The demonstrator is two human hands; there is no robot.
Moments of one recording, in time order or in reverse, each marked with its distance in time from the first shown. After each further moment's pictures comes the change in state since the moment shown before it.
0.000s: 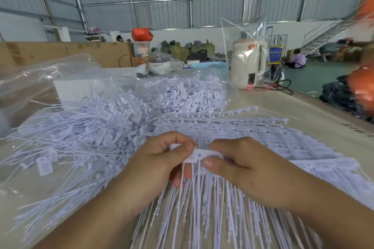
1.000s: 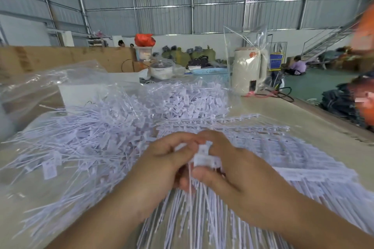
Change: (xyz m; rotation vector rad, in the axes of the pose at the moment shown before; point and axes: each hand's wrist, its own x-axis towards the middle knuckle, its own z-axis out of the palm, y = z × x) left_hand 0.000 0.007 0.003 -0.126 0.009 -0.037; right_hand 0.001 -0.019 0.016 -0.156 0.150 -0.116
